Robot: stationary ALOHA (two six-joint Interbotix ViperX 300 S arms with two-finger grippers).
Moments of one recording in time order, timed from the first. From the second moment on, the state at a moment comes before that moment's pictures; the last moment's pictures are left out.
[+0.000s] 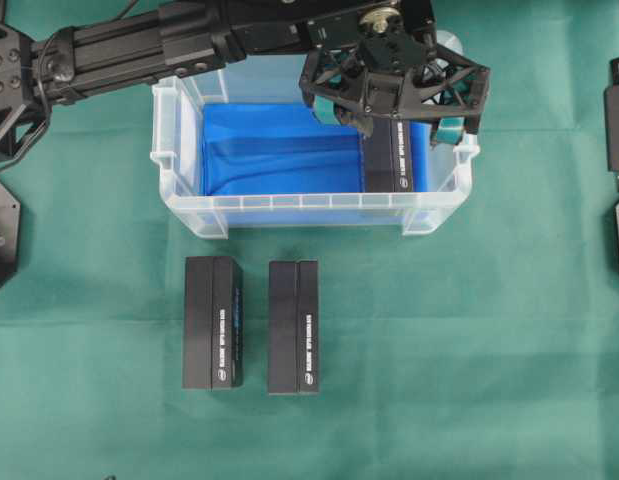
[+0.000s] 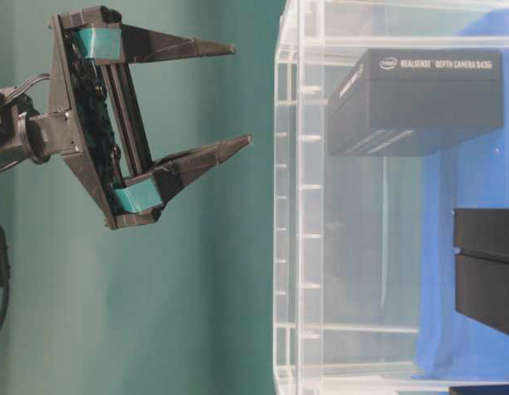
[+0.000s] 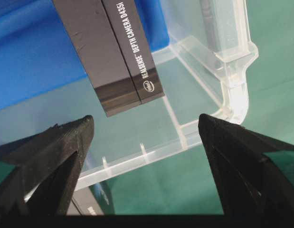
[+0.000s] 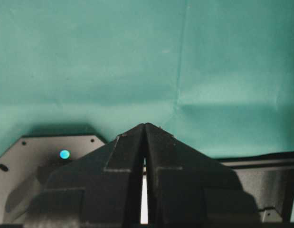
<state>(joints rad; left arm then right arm) 0.17 0.56 -0.79 -0.06 1.51 -1.16 -0.01 -0.73 0.60 -0.22 1.43 0.06</state>
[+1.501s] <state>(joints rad) 0.18 0.56 -0.79 -0.04 1.51 -1.18 -0.02 -0.73 0.60 -0.22 1.43 0.06</state>
